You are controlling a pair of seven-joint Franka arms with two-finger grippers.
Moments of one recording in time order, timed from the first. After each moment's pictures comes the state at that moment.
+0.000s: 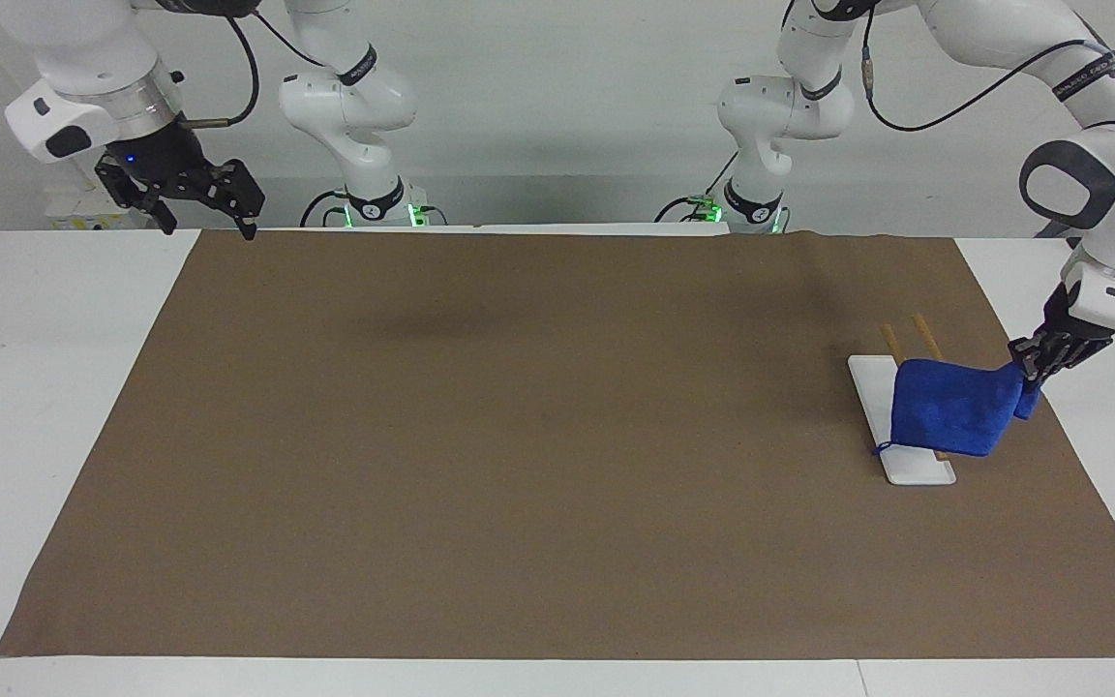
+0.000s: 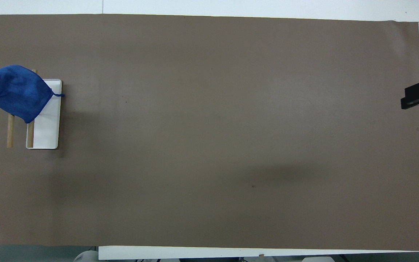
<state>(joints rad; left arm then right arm) -0.24 0.14 0.44 -1.80 -0.06 2.11 0.18 0.02 0.01 -0.05 -1.44 -0.04 1.37 0.04</state>
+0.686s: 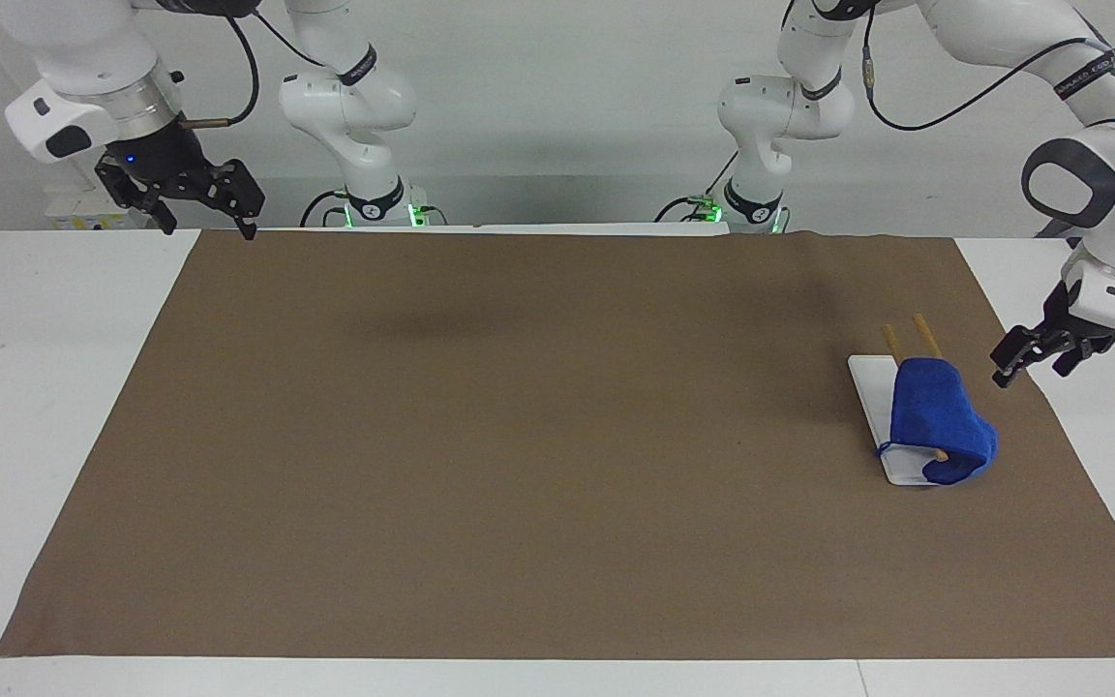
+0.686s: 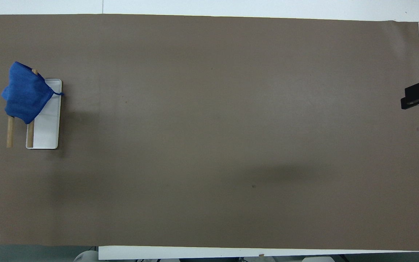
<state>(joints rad) -0.24 0.14 0.44 -1.77 -0.06 2.06 0.18 0.02 0.01 -0.05 -1.44 -0.04 1.37 0.04</state>
